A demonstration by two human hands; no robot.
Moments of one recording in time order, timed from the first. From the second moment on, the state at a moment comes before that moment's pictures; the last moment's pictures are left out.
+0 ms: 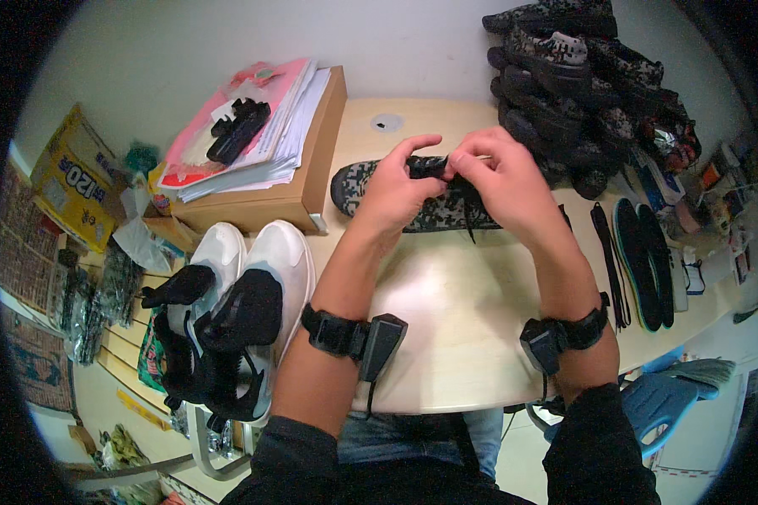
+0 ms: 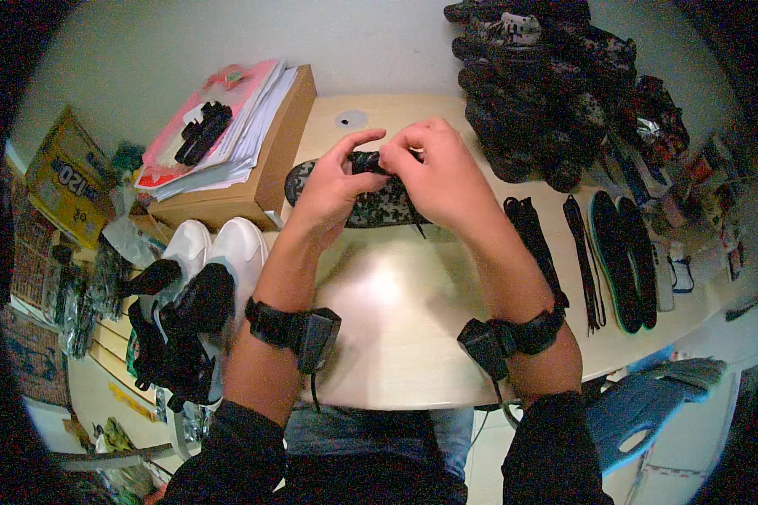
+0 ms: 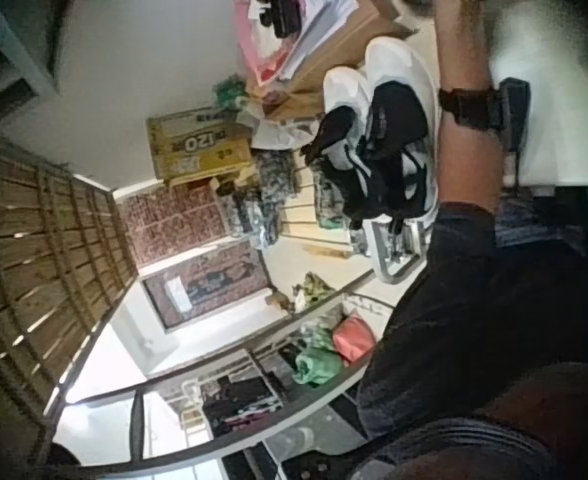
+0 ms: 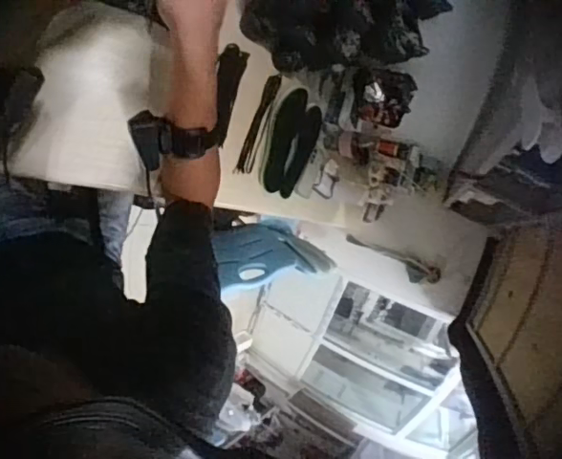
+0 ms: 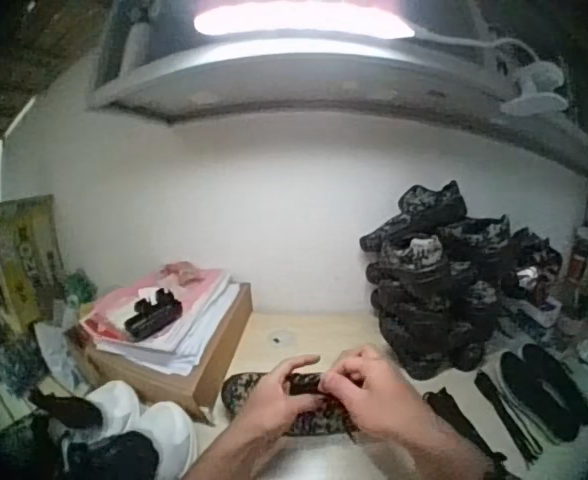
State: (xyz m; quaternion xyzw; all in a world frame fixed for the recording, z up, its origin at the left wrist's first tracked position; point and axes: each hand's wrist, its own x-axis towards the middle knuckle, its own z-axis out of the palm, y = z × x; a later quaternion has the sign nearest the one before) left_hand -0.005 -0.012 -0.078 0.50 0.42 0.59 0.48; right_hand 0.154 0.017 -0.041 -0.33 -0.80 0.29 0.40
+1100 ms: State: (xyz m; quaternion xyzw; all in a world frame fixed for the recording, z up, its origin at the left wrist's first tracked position) left_hand -0.013 -0.011 -0.082 0.42 0.37 0.59 0.59; right_hand 0.165 -0.024 -0.107 -0.28 -0.83 0.43 0.23
